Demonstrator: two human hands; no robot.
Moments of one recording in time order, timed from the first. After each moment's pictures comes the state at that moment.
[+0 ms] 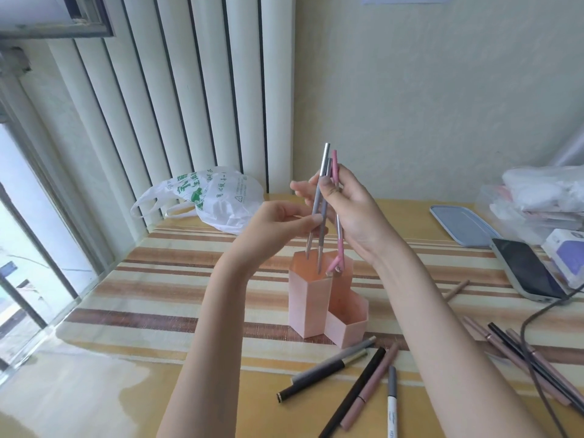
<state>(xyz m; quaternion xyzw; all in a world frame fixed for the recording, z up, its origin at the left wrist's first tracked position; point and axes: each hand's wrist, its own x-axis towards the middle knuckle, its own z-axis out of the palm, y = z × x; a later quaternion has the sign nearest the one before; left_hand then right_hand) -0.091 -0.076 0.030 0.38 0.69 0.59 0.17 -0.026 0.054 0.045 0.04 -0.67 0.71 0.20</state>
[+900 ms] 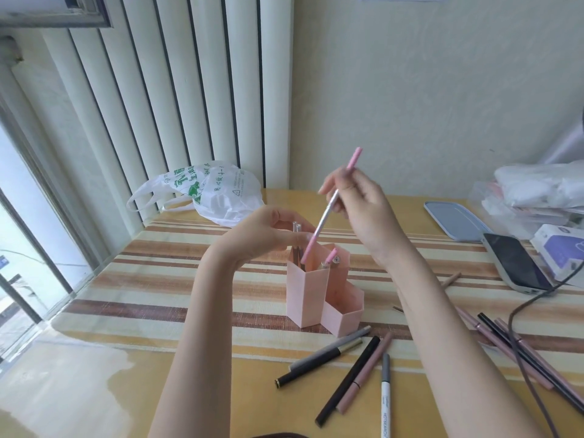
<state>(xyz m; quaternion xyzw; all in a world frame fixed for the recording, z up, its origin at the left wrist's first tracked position) -0.091 -0.092 0.030 0.37 0.75 0.50 0.22 -0.003 0.056 0.045 0.02 -0.77 0.56 0.29</state>
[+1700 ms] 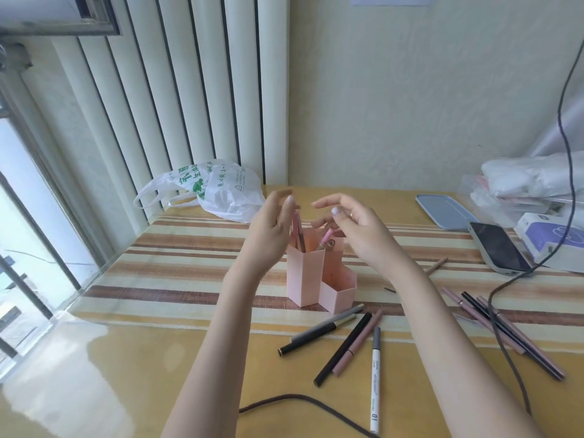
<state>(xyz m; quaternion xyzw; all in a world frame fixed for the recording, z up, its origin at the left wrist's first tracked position) -0.059 -0.085 0.006 0.33 0.75 0.58 0.01 0.035 0.050 0.021 -0.03 -0.82 0.55 0.18</state>
